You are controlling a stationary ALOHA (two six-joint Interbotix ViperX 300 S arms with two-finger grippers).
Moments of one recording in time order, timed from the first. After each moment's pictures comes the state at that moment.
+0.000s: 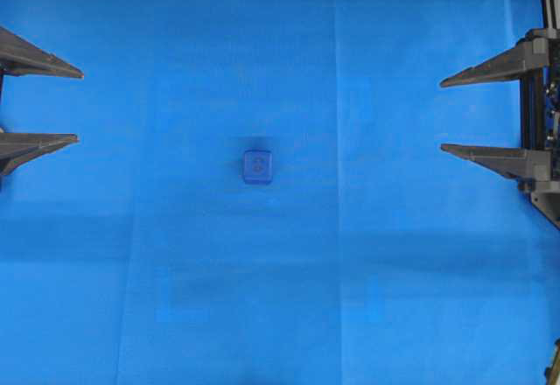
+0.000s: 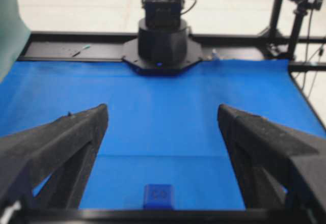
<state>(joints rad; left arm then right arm) 0.00 -1.02 1.18 0.00 -0.23 -0.01 -0.01 -0.95 1.15 0.01 -0.20 0.01</state>
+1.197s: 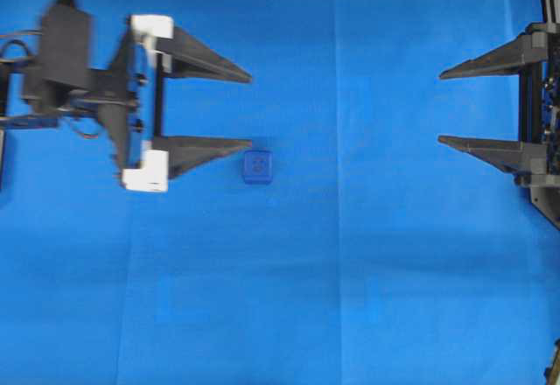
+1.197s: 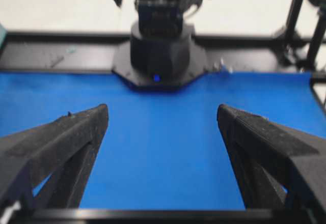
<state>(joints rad) 0.00 -0.29 0.71 0.00 -0.35 -0.01 -0.04 -0.95 1.15 0.01 -0.20 0.01</state>
